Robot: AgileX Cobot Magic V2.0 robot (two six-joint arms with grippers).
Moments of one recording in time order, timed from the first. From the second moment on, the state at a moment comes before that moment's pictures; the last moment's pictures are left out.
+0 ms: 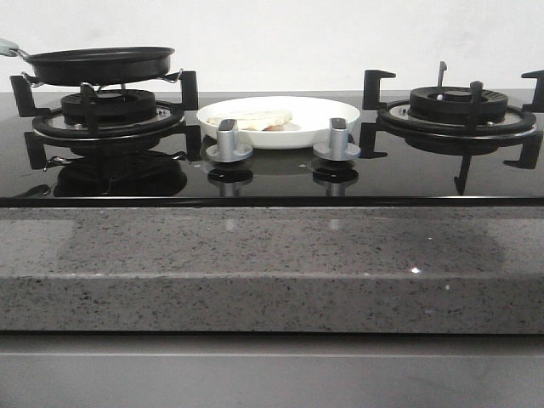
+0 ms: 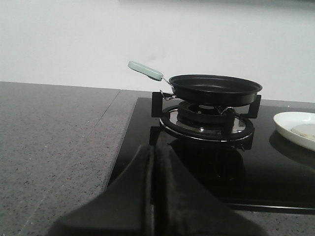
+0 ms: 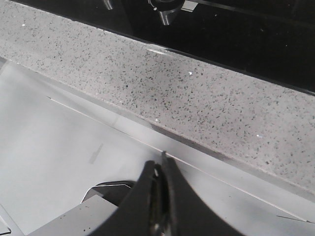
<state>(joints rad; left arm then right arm) -0.03 0.00 0.01 -0.04 0.01 -0.03 0.24 0.63 -0.74 0.35 1.01 -0.14</state>
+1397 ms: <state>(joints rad) -0.03 0.00 0.01 -0.04 0.01 -0.03 0.05 -0.01 0.03 0.20 0.18 -0.14</state>
